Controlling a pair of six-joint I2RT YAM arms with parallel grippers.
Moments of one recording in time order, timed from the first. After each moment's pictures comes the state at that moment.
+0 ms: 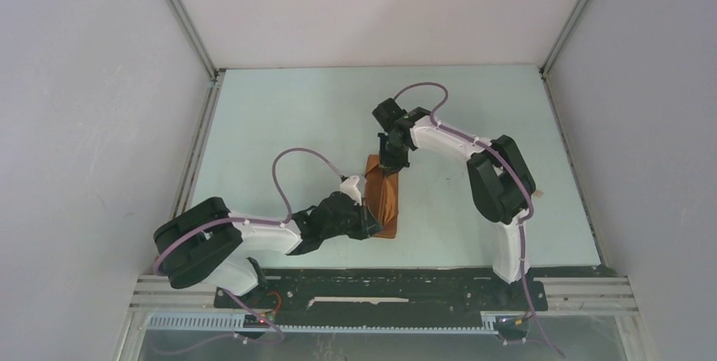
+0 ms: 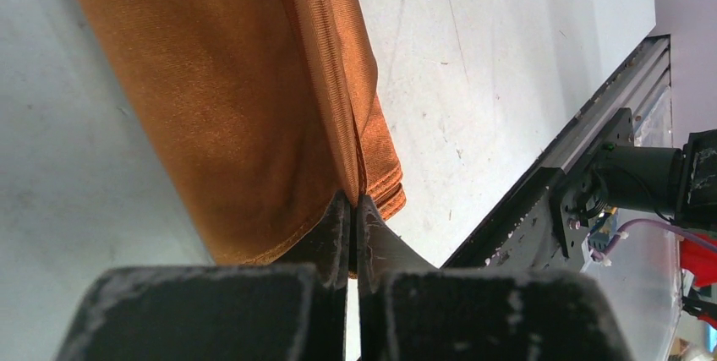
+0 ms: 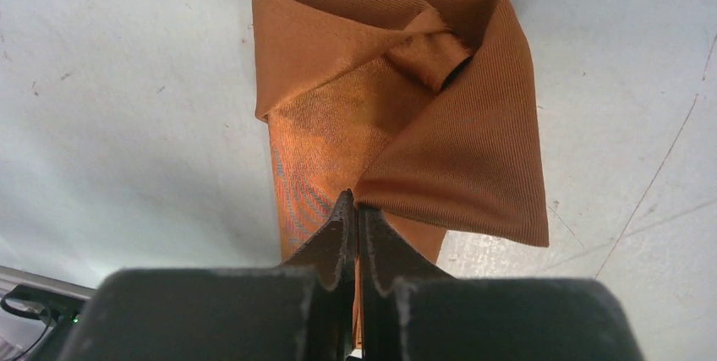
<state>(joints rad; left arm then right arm) -0.99 1.43 0.41 0.45 0.04 -0.84 0.63 2.01 1.56 -0.77 -0.06 0.66</state>
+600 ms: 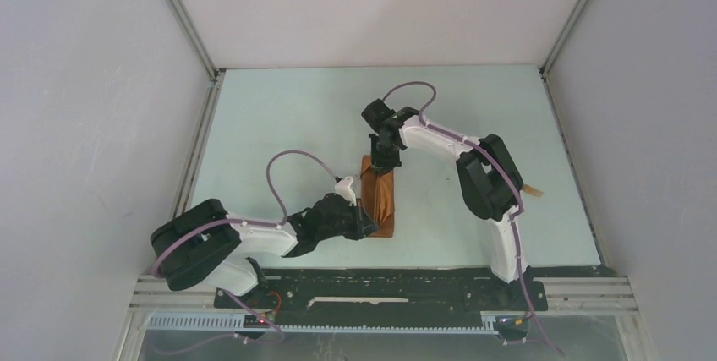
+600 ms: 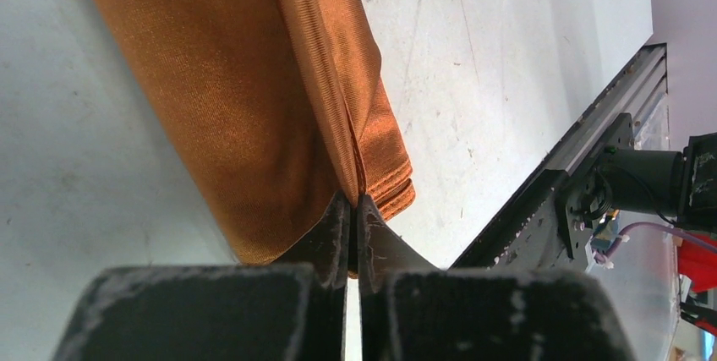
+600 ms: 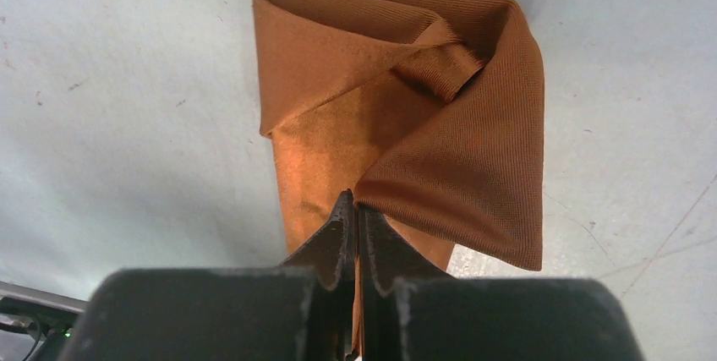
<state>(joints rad) -0.96 1.41 0.35 0.51 0.04 -0.84 0.66 2.09 1.66 -0.82 -0.03 0.66</state>
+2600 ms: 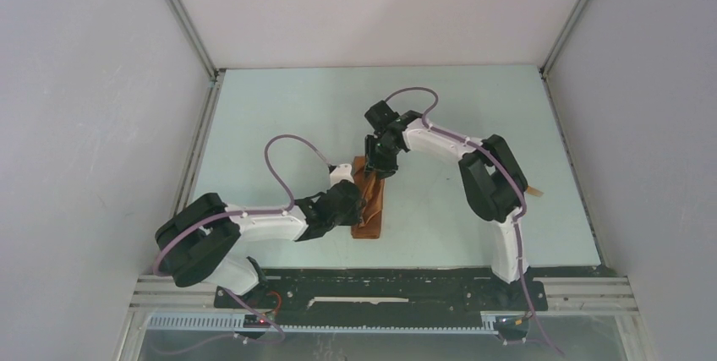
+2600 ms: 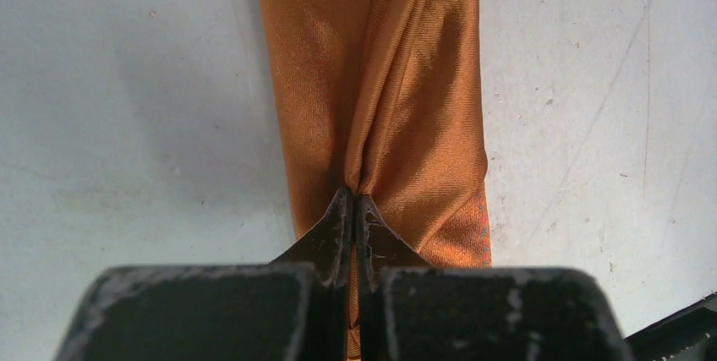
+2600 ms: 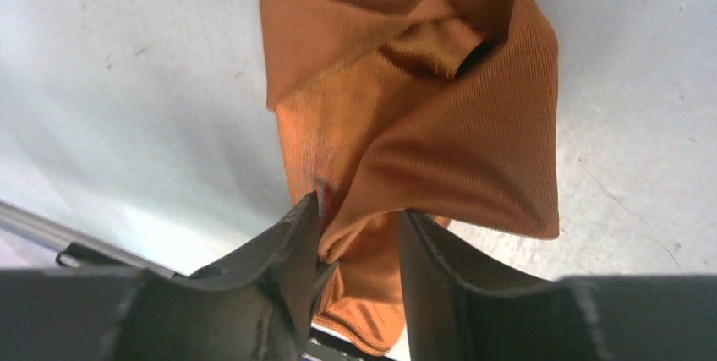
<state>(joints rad) -0.93 1.45 0.57 0.06 -0.28 -0.80 0.67 2.09 1.61 -0.73 -0.17 0.69</state>
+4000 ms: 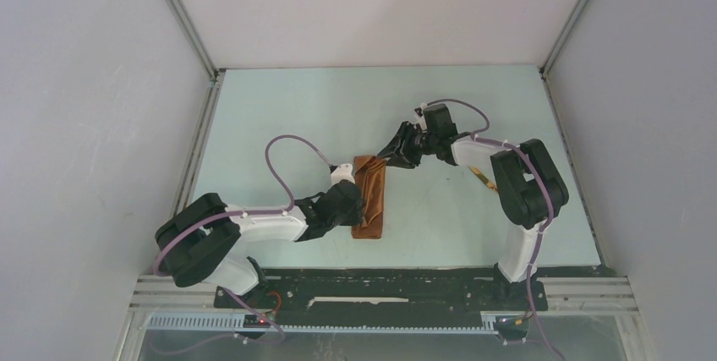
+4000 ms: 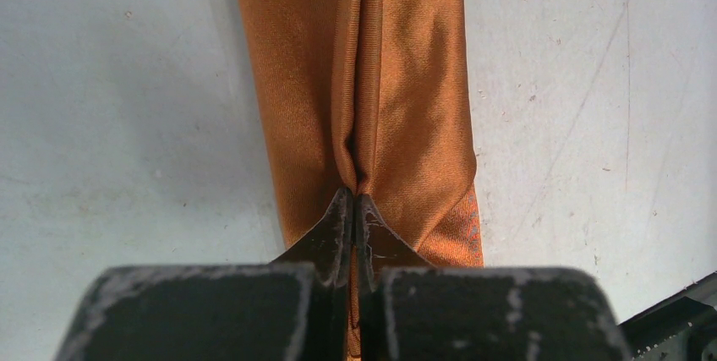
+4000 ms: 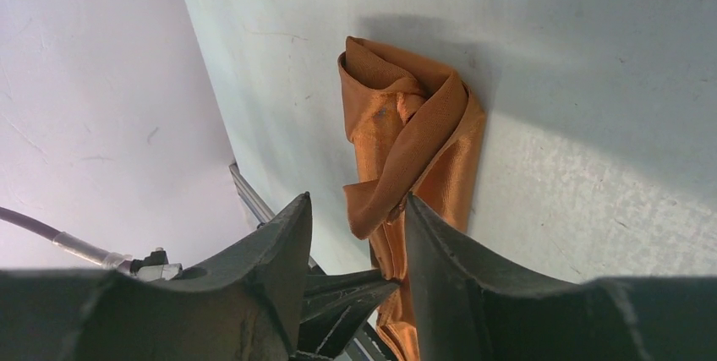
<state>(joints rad) -0.93 1.45 0.56 0.09 -0.26 -0.81 0.40 1.88 1.08 0.05 -0.60 0.92</state>
